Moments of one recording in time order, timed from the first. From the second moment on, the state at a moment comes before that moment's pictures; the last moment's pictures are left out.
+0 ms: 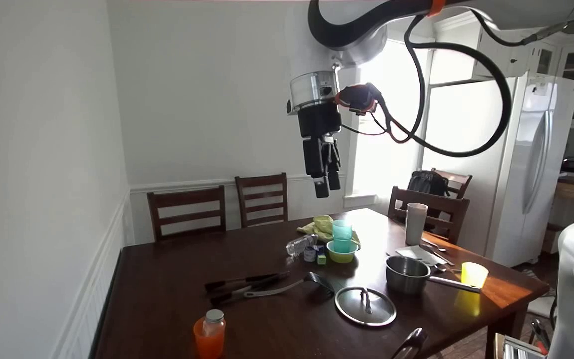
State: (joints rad) arm 0.13 -0.23 0.10 -1.93 0.08 1.50 0.00
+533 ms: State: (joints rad) arm 0.11 -0.22 0.09 -1.98 0.11 1.50 0.04
